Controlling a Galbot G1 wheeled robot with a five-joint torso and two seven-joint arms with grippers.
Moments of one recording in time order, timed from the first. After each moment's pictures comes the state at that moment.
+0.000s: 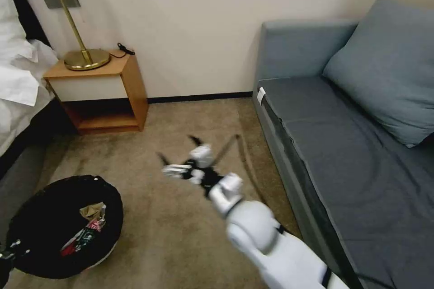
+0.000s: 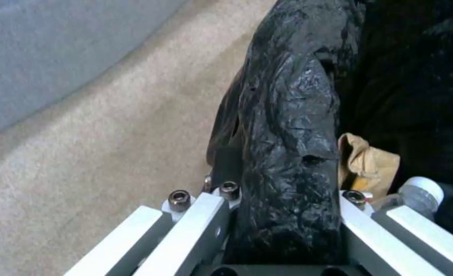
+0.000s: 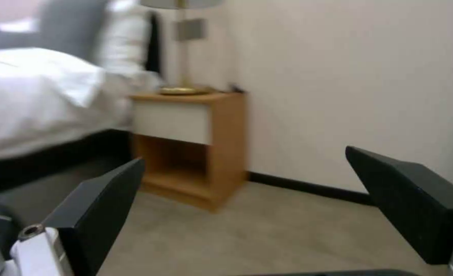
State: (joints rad) left arm 1.72 -1.33 -1.31 -2.07 -1.02 0.74 -0.36; right arm -1.20 1.28 0.00 2.05 0.14 -0.12 0.06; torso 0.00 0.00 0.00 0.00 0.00
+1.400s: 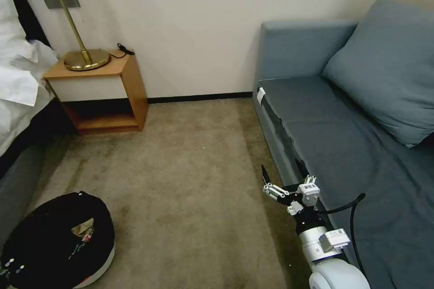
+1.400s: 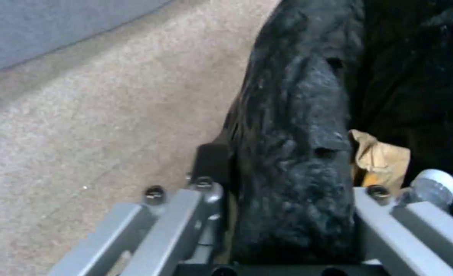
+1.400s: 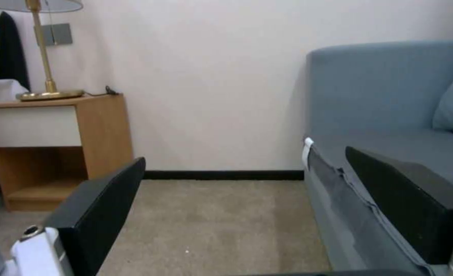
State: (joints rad) left arm 1.67 -1.32 -1.32 -1.87 -1.08 0.74 -0.43; right arm -1.64 1.32 0.40 2.13 0.13 0.15 0.02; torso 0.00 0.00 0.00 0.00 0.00
